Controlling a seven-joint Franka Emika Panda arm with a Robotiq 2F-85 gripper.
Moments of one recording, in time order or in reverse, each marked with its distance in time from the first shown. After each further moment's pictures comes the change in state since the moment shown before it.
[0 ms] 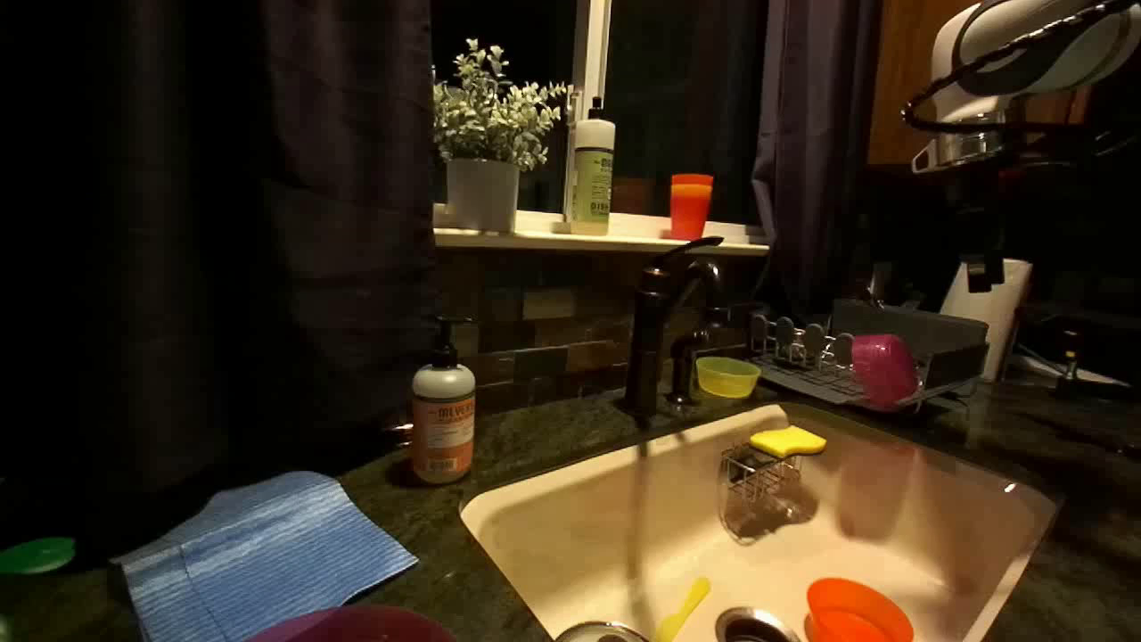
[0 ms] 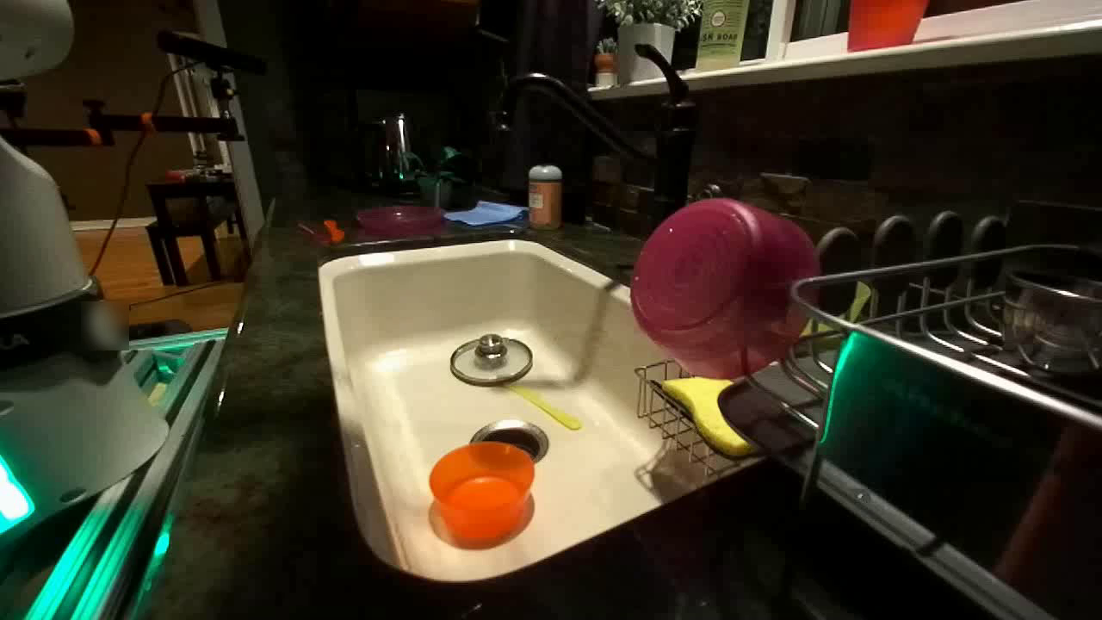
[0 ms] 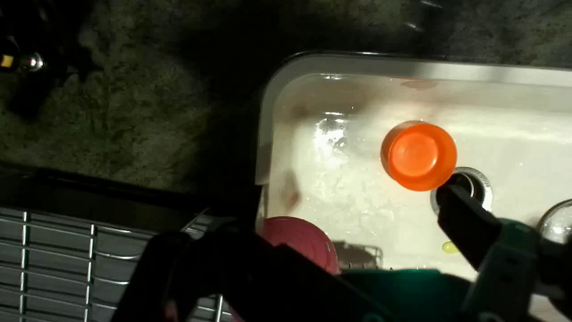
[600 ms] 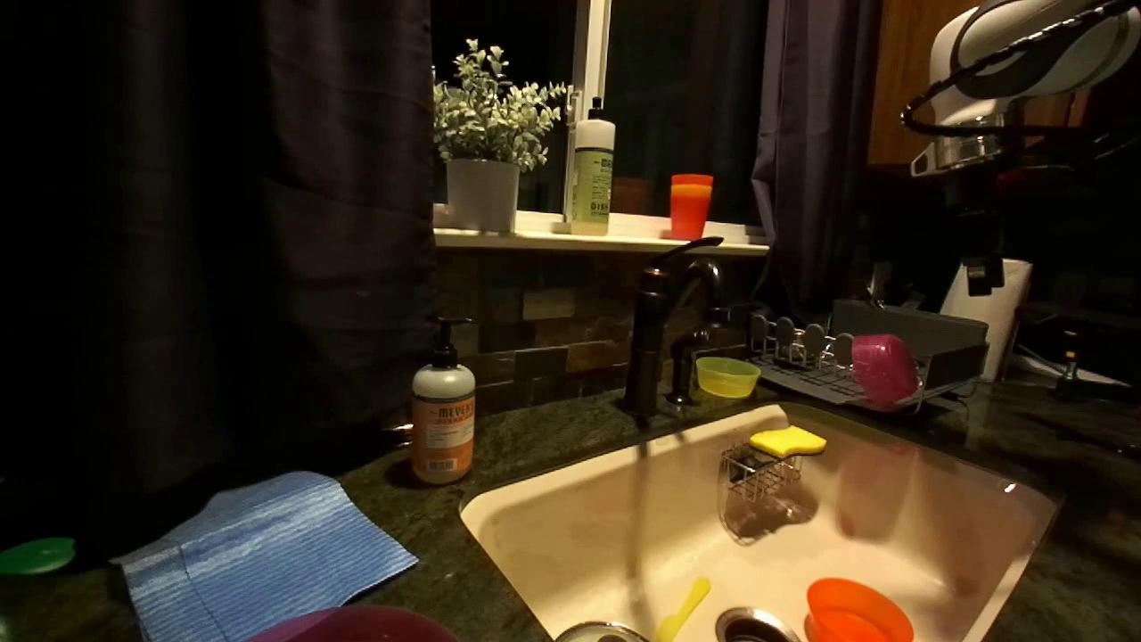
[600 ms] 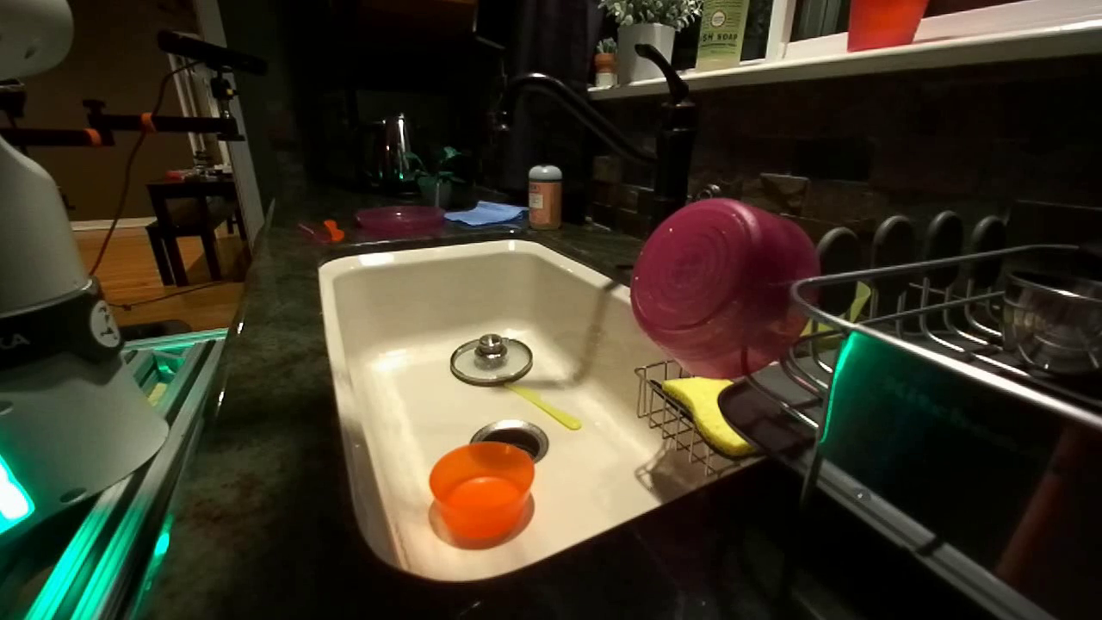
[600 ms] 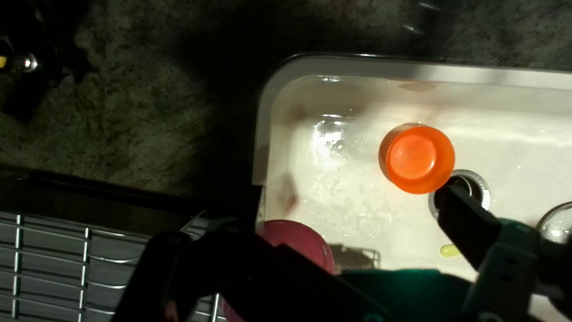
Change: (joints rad) arm 0.003 0.003 0.000 -0.008 0.002 0.000 0.001
